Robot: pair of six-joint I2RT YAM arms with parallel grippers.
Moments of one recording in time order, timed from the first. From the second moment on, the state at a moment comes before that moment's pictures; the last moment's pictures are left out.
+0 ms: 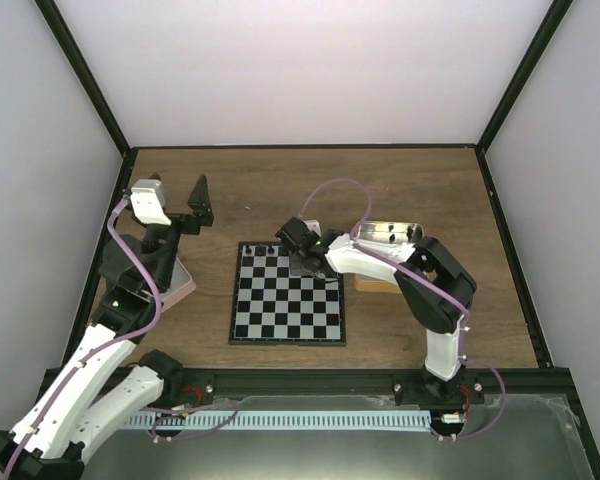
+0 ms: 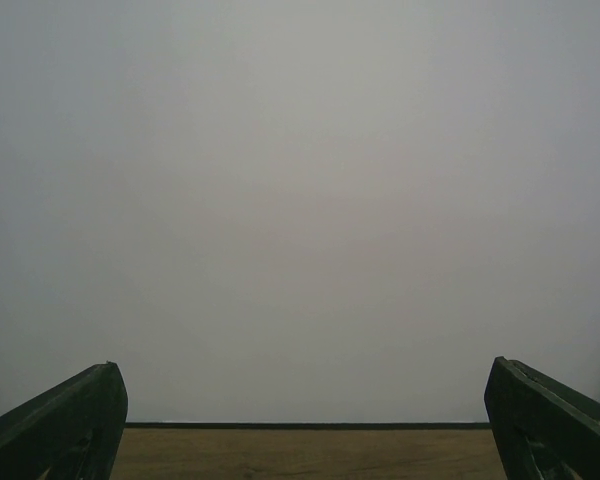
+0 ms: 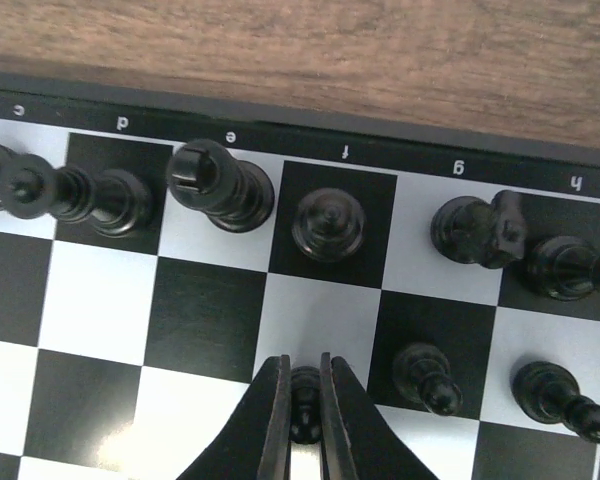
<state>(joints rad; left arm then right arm) -0.48 0.70 0.76 0.16 -0.31 -0.10 0.87 1.87 1.25 -0.52 0.27 0.68</state>
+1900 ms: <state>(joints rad) -0.48 0.70 0.75 0.17 -0.31 -0.08 0.26 1.52 0.85 -0.24 0.27 0.53</state>
